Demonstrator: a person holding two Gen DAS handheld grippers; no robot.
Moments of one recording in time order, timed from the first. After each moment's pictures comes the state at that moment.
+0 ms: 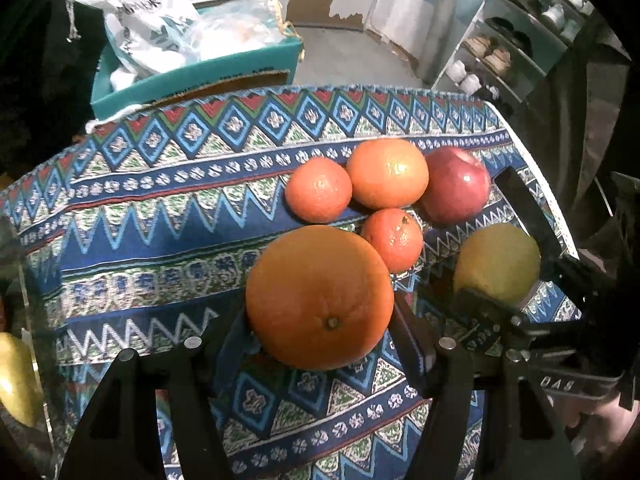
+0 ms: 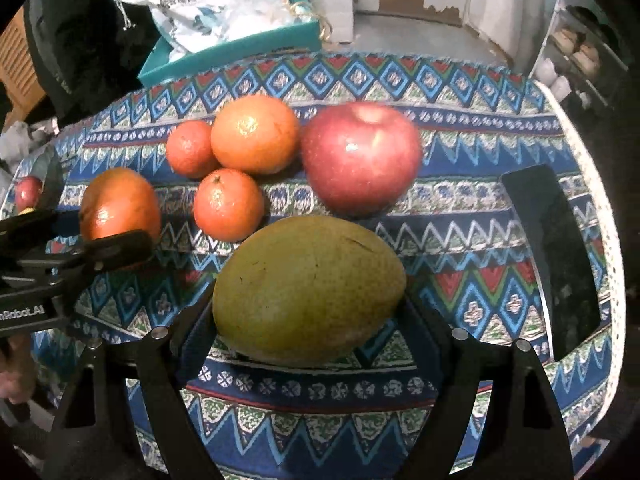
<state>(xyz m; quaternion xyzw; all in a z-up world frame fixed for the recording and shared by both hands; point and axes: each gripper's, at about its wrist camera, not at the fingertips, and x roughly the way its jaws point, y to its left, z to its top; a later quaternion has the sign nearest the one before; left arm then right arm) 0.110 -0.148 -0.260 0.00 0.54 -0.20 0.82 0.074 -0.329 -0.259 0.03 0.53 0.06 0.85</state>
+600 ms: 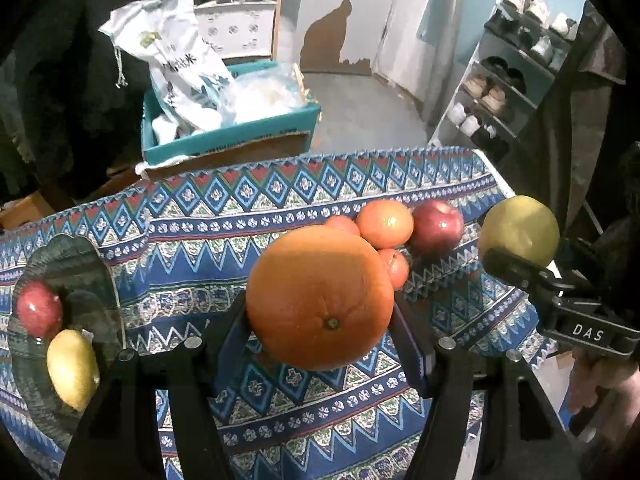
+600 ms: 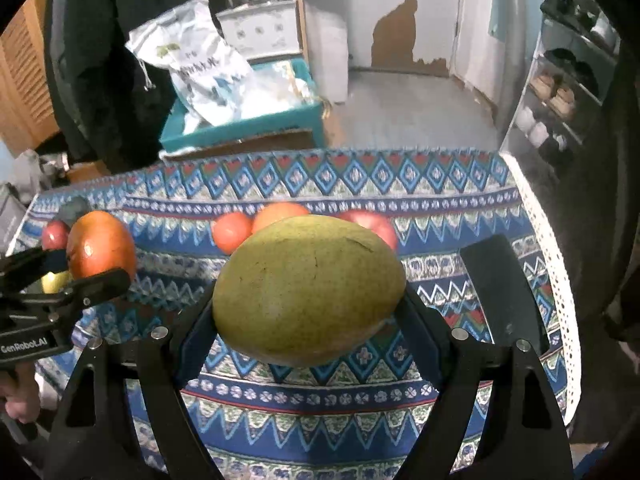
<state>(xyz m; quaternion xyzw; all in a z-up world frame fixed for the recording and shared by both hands) 0.080 -0.112 -0.188 0.00 0.48 -0.18 0.86 0.061 -0.319 -0.175 0.03 0.45 0.06 0.89</state>
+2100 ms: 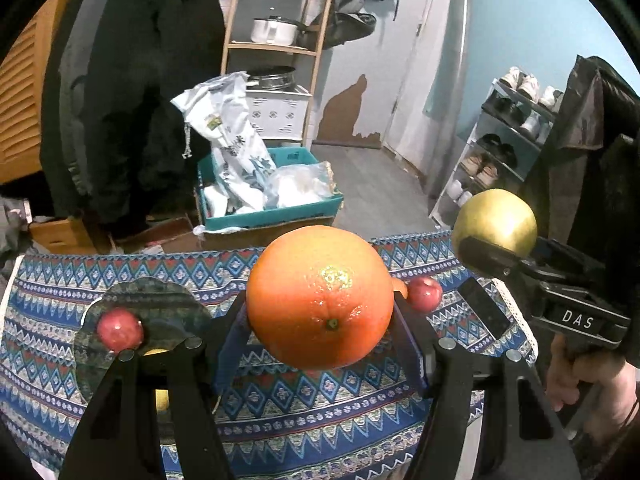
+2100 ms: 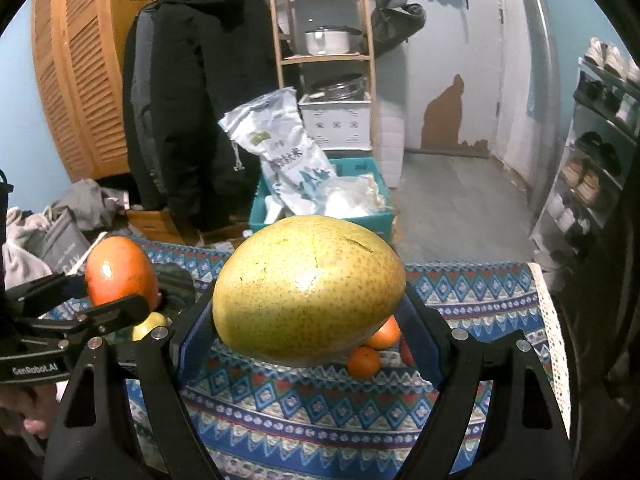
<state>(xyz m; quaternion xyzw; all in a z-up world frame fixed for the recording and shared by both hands) 0.035 -0.027 -0.082 -0.05 0.37 -0.16 0.91 0.041 -0.239 -0.058 0.02 0.33 0.14 0.93</state>
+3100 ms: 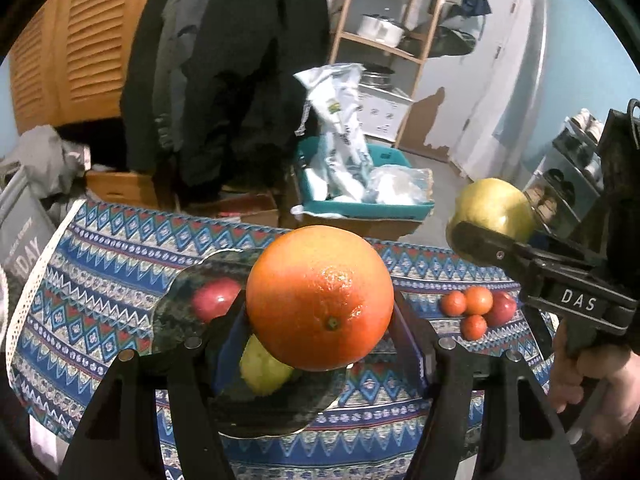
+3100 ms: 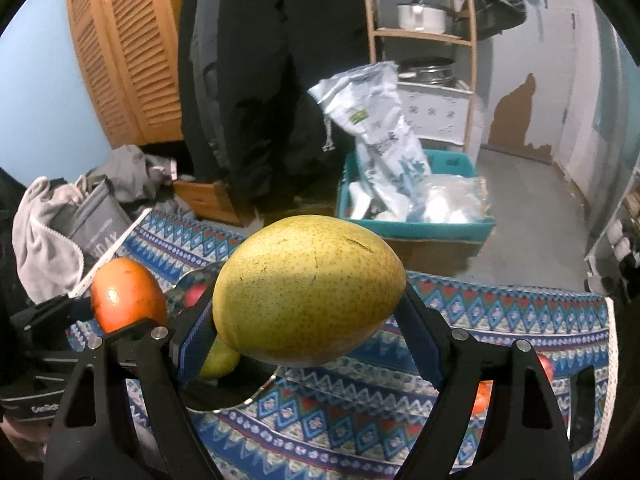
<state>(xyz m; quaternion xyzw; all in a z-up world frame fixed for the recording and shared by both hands) 0.043 0.102 -0.114 -0.10 0.40 -0.05 0.91 0.097 -0.095 -0.080 -0.01 0.38 0.23 0.90</state>
